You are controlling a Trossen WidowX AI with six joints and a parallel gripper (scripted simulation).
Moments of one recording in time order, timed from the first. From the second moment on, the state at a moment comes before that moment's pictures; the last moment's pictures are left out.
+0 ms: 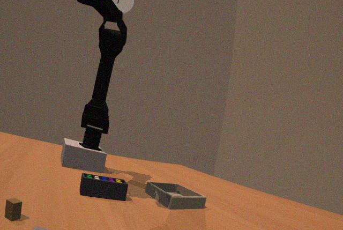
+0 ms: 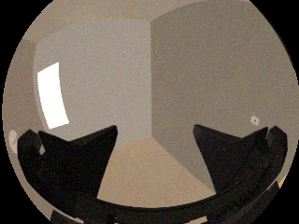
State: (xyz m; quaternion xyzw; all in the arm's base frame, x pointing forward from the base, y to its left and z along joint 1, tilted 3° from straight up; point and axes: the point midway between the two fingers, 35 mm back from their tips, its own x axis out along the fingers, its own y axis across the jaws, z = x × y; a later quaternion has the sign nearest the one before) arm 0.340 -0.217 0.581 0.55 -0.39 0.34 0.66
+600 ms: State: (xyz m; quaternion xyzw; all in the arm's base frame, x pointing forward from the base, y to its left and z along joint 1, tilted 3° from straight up) arm 0.464 -0.244 0.402 0.57 -0.20 -0.05 0.80
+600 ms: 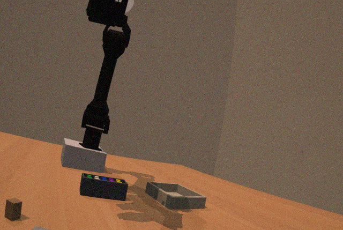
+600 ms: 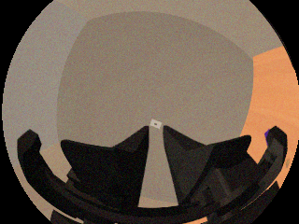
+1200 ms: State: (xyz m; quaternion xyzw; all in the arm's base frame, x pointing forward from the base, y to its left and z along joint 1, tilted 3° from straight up) arm 0.403 -0.140 0.123 0.30 0.39 -0.21 0.84
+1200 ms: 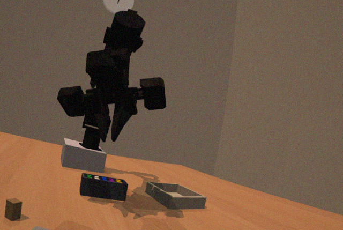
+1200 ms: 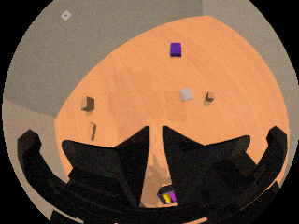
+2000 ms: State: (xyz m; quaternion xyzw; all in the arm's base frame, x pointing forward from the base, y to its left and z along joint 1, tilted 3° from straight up) arm 0.288 -0.071 0.053 0.12 0.67 -0.09 0.72
